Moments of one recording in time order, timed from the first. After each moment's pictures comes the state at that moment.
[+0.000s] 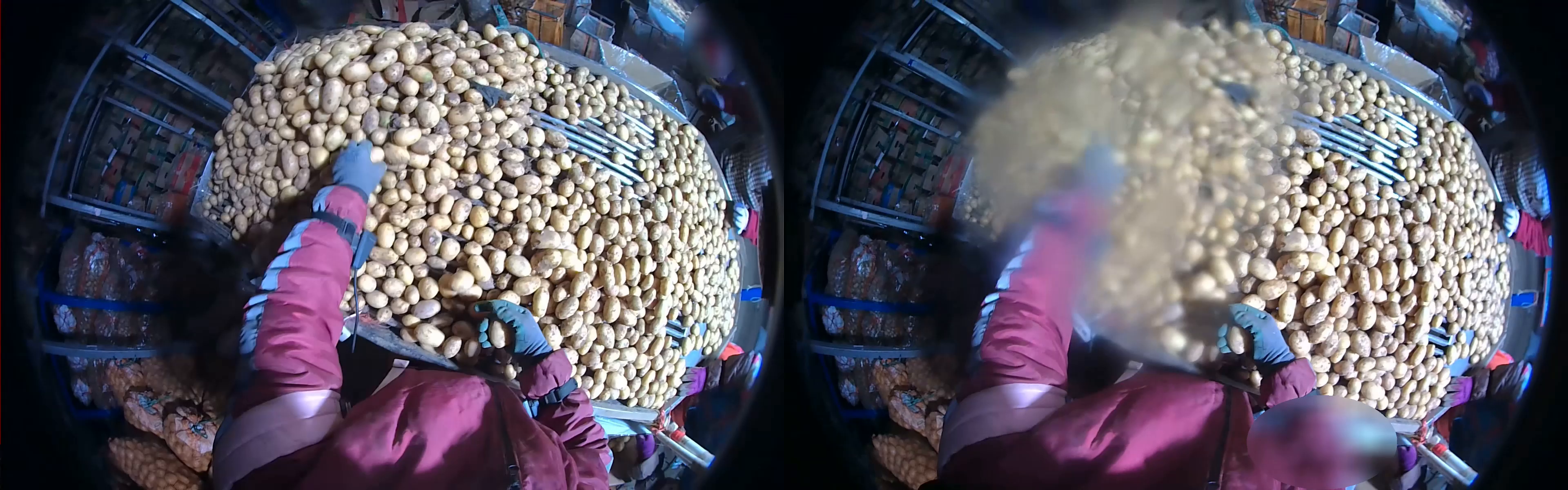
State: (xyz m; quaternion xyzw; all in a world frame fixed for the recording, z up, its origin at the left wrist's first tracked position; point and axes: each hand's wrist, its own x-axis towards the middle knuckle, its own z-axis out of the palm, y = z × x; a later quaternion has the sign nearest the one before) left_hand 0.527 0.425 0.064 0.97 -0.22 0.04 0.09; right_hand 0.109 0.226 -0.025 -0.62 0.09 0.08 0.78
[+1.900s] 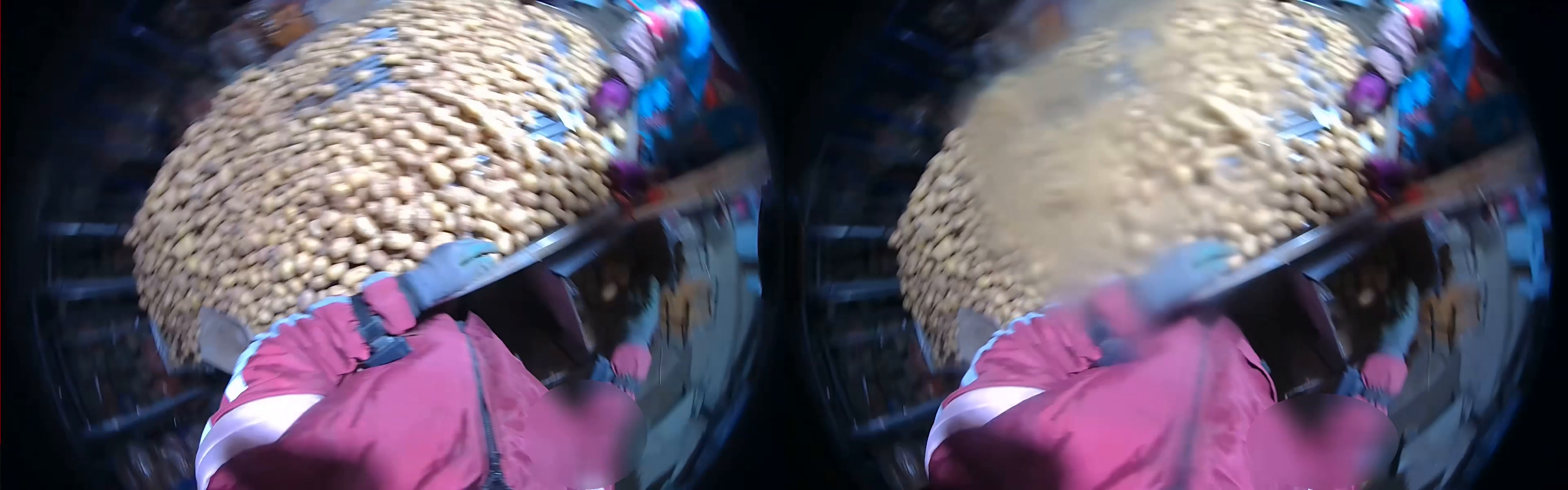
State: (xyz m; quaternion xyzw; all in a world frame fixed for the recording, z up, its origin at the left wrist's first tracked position) left_hand 0.027 0.233 0.009 0.50 -0.75 -0.29 0.34; right_hand -0.458 0.161 -0.056 -0.18 0.56 -0.54 0.61
